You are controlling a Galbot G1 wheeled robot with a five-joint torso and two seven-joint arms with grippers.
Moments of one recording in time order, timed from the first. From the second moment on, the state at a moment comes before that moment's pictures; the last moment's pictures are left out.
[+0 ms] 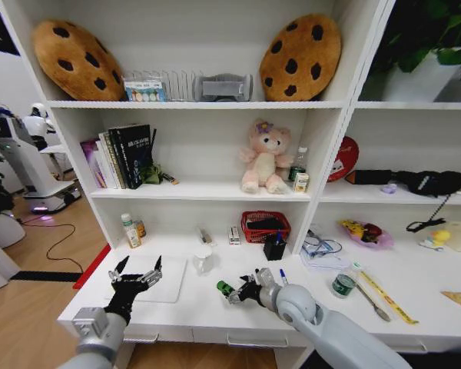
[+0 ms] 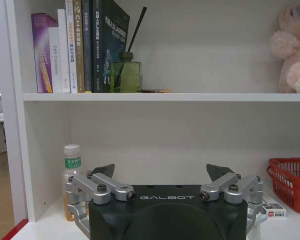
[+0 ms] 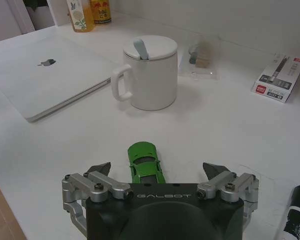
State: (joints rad) left arm 1.75 -1.20 -0.63 -2.49 -0.39 0.31 -0.24; right arm -0.95 0.85 -0.14 2.00 0.75 -0.74 0.08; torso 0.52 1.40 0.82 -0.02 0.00
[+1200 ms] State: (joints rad) left arm 1.75 -1.20 -0.63 -2.49 -0.39 0.31 -0.24; right arm -0.99 0.87 -0.11 2.08 0.74 -0.74 0.13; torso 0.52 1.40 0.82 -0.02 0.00
